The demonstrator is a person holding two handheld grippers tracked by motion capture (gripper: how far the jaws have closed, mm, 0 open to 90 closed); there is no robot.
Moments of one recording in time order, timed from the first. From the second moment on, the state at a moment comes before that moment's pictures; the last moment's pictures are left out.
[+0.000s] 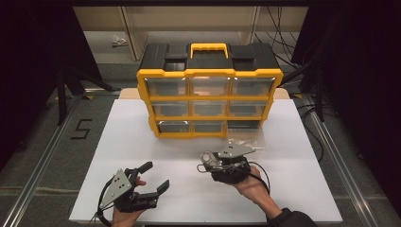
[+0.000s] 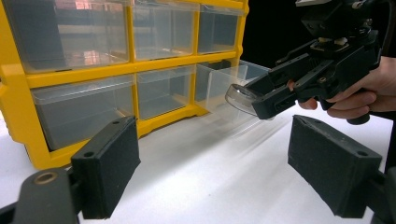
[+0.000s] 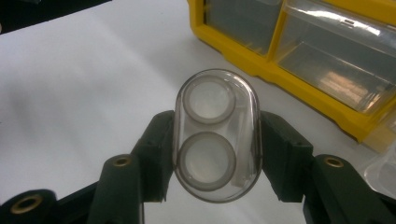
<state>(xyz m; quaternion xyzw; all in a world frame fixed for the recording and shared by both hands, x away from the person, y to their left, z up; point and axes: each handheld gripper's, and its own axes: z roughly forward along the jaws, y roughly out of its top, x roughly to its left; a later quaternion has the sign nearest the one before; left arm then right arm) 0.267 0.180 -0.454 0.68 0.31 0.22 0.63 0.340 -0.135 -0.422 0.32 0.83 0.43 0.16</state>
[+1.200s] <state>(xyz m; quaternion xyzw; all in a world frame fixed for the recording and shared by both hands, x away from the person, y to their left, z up) 0.267 0.180 -0.454 0.67 0.31 0.22 0.63 0.359 -0.182 -0.395 0.37 0.78 0.47 0.20</state>
